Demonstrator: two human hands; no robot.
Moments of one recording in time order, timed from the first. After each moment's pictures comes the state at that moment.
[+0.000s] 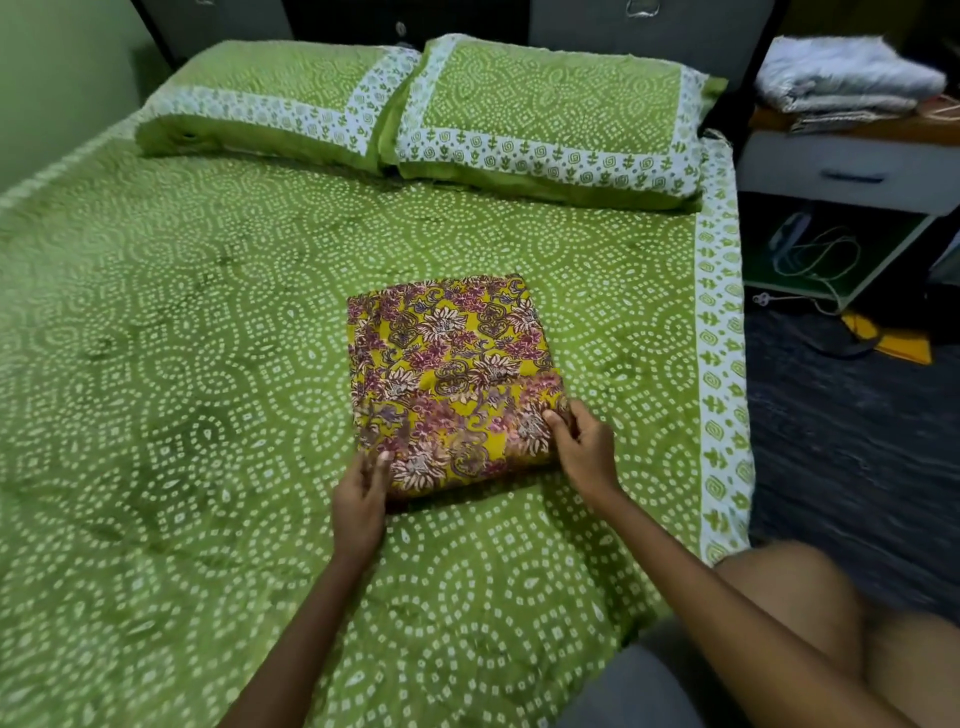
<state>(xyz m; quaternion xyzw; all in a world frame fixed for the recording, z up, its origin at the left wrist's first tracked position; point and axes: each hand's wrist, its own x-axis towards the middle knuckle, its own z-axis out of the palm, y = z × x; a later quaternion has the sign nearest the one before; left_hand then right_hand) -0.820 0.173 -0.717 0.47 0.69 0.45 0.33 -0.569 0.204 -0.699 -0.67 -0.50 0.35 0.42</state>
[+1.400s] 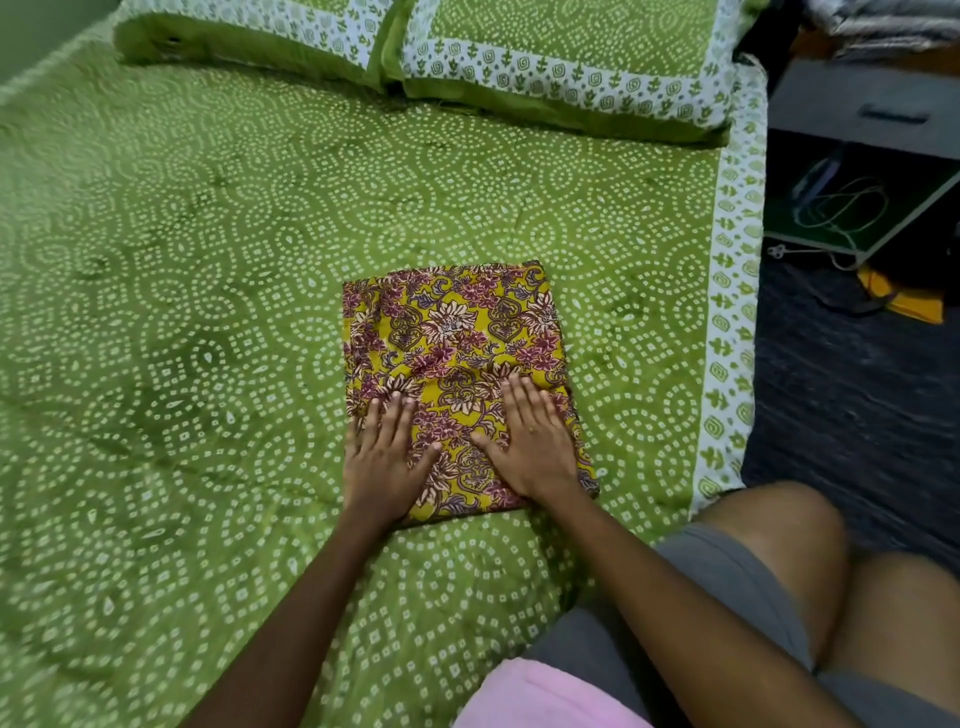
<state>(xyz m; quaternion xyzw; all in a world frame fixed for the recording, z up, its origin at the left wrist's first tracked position) -0.817 0.140 -0.749 0.73 0.68 -0.02 0.08 -0.615 0.159 -0.747 -0.64 -0.75 0.15 -0.05</state>
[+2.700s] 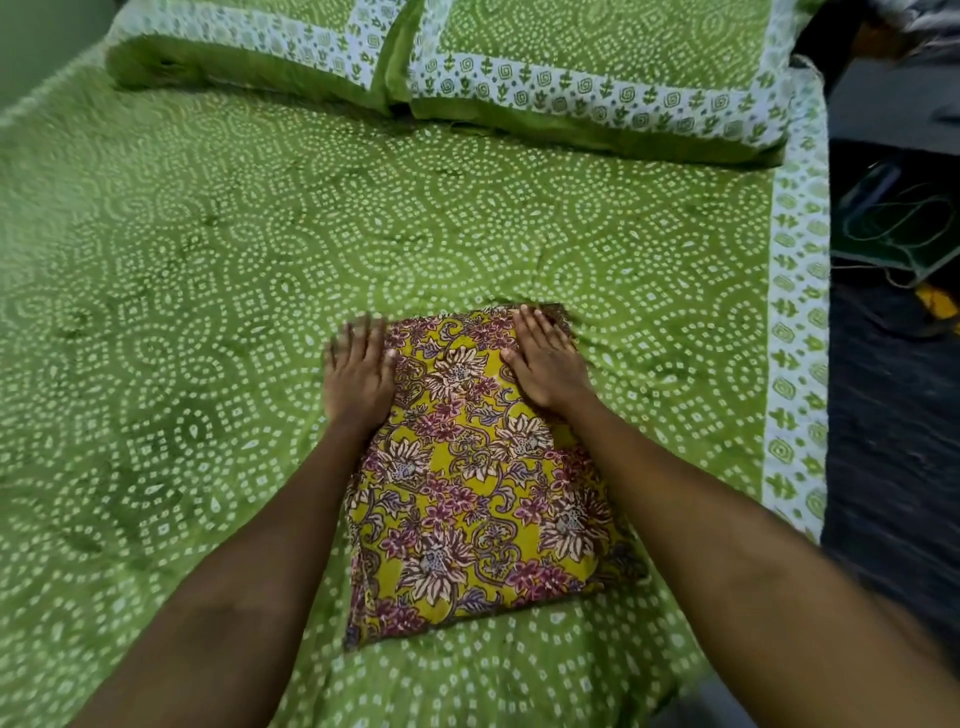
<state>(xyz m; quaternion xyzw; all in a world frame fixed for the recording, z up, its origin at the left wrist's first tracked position) -0.862 0.346 -0.758 0.69 0.72 0.09 0.05 -0.600 0.357 -0.750 -0.62 -0.76 0.21 0.03</state>
